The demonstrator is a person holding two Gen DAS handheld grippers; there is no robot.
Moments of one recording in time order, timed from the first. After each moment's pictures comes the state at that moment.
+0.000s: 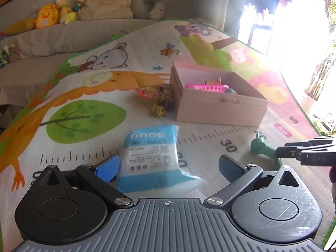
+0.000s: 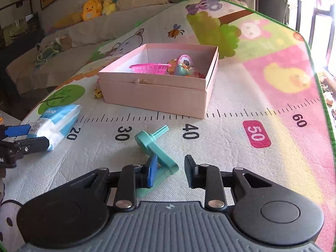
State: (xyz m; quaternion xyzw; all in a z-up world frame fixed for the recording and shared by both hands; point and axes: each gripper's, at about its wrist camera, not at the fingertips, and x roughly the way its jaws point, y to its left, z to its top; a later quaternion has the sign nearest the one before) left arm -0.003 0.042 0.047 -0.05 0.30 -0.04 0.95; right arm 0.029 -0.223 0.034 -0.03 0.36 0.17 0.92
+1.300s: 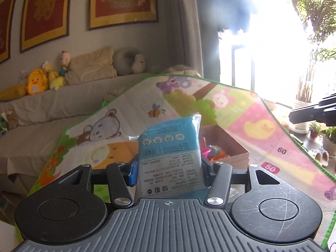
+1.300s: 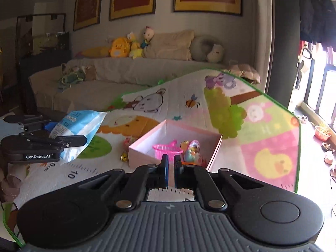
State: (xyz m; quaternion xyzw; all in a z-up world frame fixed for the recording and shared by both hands) left arm -0.016 0.007 0.147 0.05 0.18 -0.06 0.98; right arm -0.012 -0.233 0.179 -0.07 0.21 0.23 0.95
